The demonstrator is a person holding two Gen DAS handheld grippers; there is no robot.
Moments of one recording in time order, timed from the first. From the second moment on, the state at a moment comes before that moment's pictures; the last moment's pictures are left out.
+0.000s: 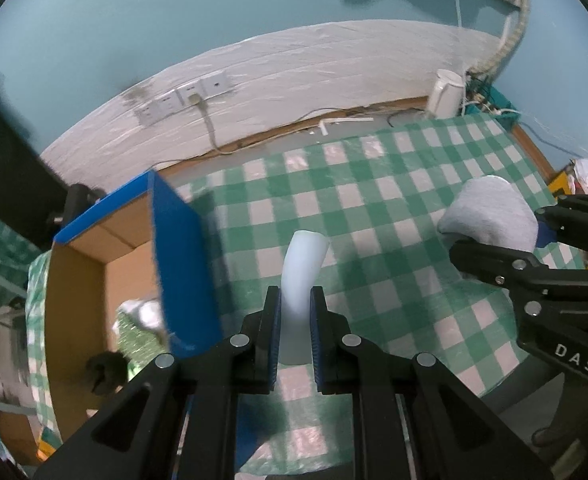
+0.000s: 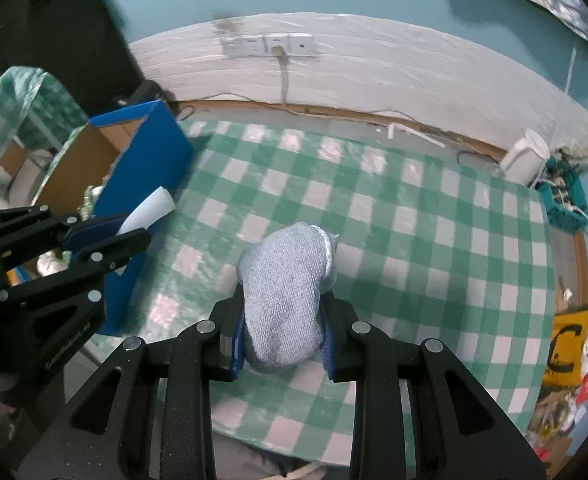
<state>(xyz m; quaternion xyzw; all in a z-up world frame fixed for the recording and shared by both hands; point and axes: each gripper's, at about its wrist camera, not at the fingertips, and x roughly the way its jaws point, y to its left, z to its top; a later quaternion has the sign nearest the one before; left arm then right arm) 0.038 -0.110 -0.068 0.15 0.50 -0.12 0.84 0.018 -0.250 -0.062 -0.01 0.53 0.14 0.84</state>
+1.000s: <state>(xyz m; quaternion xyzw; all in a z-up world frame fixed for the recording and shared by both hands) 0.029 0.057 -0.060 0.08 0.49 -0.01 0.87 0.040 -0.083 -0.032 -0.08 0.50 0.23 0.83</state>
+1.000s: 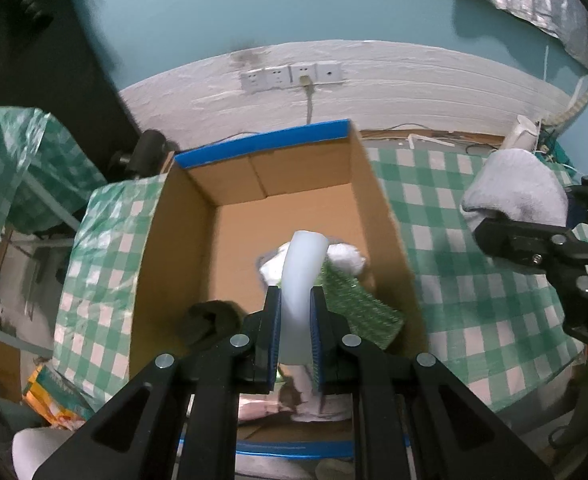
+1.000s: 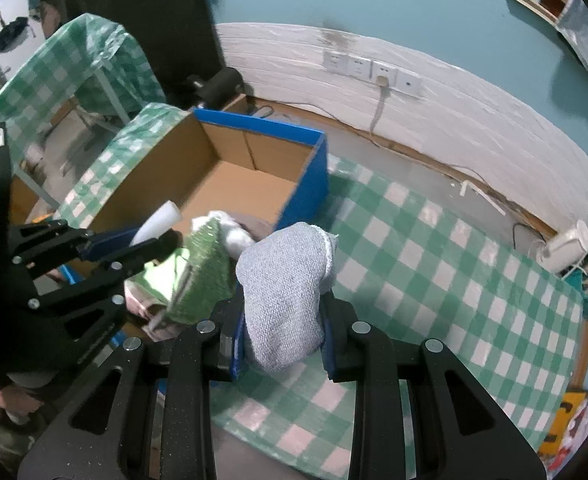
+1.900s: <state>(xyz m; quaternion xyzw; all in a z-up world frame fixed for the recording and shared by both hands) 0.041 0.111 -0.095 0.05 0.54 0.05 0.84 0.056 -0.009 -0.070 -0.07 0.53 0.29 0.79</state>
